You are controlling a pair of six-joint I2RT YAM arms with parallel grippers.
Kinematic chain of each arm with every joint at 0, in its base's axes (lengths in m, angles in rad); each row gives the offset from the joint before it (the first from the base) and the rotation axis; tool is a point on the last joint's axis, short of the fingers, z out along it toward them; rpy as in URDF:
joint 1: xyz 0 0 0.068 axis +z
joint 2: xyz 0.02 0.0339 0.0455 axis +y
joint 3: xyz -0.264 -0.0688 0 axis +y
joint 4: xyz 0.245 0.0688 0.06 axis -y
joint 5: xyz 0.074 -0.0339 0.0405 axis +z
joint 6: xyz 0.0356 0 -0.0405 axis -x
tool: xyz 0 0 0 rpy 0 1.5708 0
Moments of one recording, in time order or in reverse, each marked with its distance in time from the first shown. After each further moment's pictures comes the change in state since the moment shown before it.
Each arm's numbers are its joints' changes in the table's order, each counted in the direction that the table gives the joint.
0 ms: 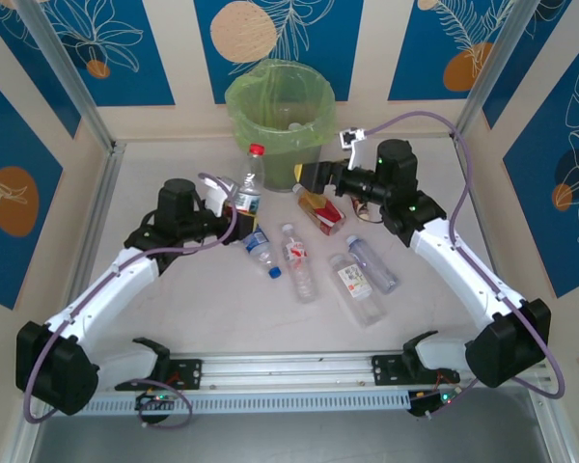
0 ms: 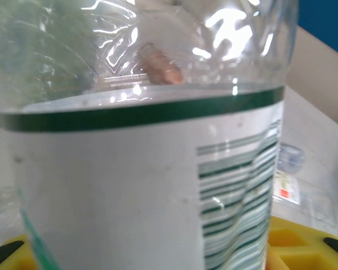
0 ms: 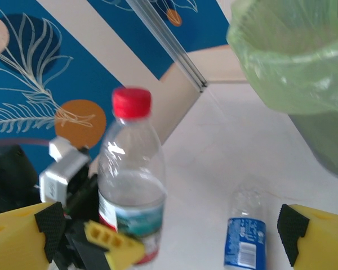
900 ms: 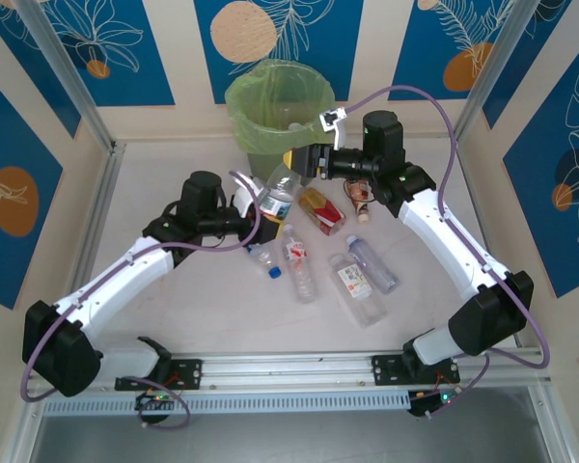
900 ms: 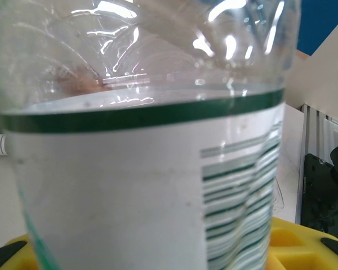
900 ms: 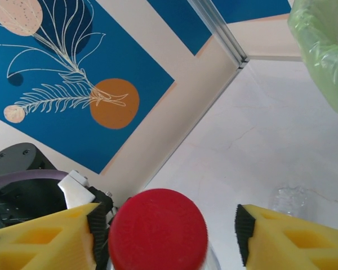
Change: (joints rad) left arm -0.146 0.102 -0.127 -0.018 -0.066 -0.080; right arm 0.014 0.183 -0.263 -0.166 0.173 0.019
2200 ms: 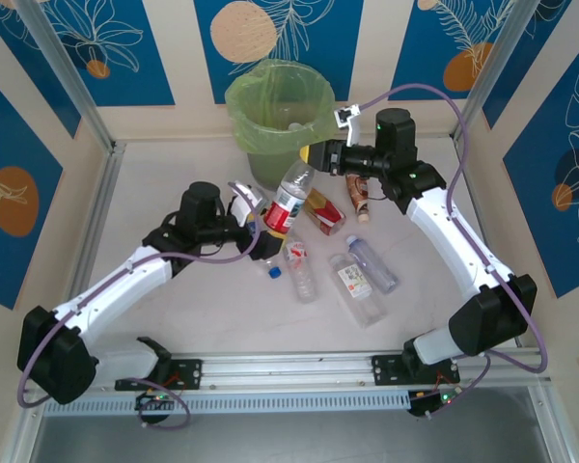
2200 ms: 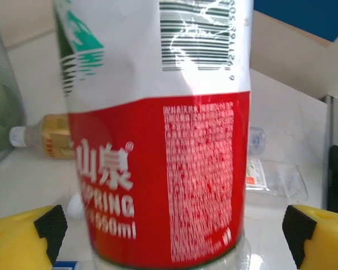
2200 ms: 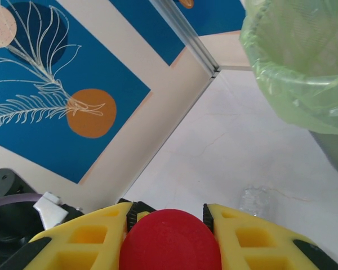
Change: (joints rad) left arm 0.002 -0.064 0.117 0.087 0.080 -0.032; right arm -0.082 -0.010 0.003 -0.039 -0.026 0.049
